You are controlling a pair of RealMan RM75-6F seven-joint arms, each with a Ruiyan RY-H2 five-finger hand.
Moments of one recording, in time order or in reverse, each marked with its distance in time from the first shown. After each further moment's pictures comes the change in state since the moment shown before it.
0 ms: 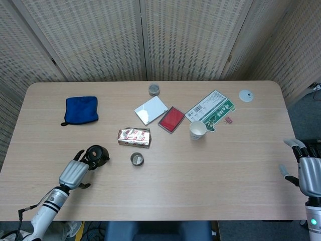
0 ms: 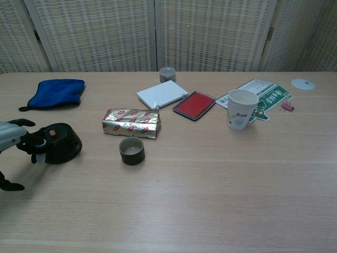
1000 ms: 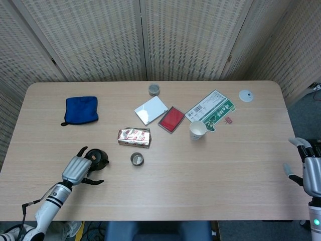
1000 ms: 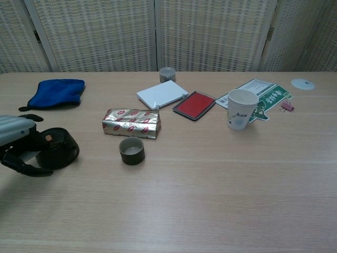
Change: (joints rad) left arm -0.031 -0.013 -0.034 0.025 -0.006 -0.033 -0.090; right arm -0.010 -0.007 0.013 0.020 0.008 0.022 0.018
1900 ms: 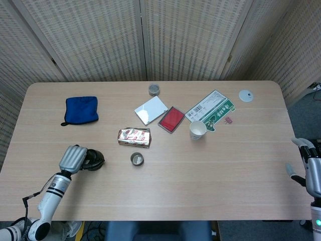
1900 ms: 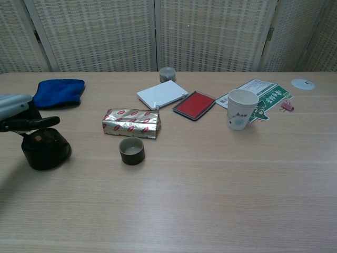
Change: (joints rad) left arm -0.017 -0.042 -0.088 0.055 -0.080 0.038 -0.050; right arm -0.008 -0.002 0.003 0.016 0.007 0.004 0.020
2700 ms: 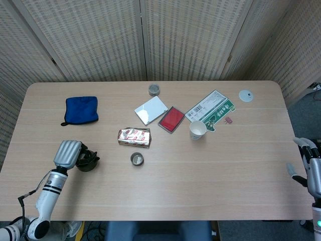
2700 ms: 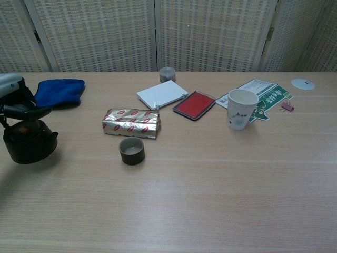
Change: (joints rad) left arm 0.005 0.021 -0.041 -0.031 -0.004 0.072 0.003; right arm -0.008 0.006 0.005 -0.006 -0.006 0.015 0.007
